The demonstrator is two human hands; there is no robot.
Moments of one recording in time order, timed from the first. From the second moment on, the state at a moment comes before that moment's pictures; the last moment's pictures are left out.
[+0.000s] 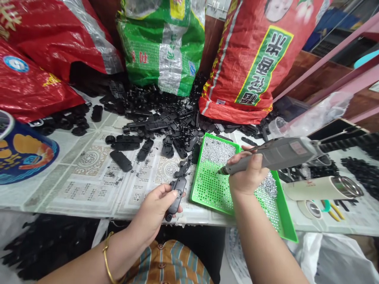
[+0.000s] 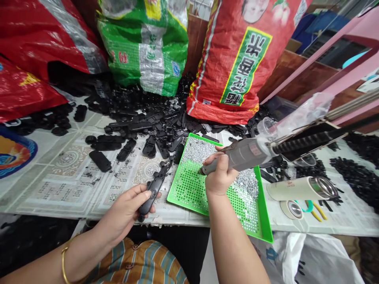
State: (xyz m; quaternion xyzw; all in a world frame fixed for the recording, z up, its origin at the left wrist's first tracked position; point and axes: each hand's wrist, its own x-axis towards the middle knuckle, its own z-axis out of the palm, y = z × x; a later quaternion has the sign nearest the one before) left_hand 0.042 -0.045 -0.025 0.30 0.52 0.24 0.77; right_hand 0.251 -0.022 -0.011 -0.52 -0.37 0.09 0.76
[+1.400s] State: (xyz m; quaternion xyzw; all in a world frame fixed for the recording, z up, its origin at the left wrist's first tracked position) left_hand 0.051 -0.047 -0.035 0.31 0.50 0.31 0.75; right_hand 0.168 -0.045 0.021 -0.41 -0.34 0.32 0.78
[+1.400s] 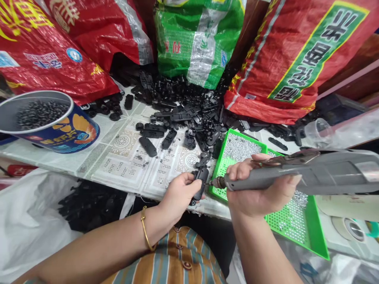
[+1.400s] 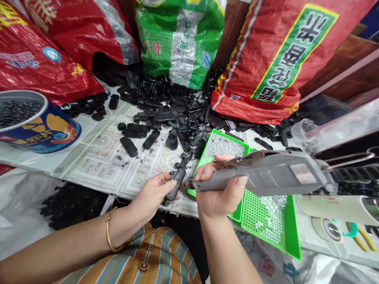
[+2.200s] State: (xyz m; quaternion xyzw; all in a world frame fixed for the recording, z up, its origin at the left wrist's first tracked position) left_hand 0.051 -0.047 -0.039 0.29 0.50 0.32 0.75; right_hand 0.165 -0.046 0.018 -0.38 -0.38 0.35 0.77
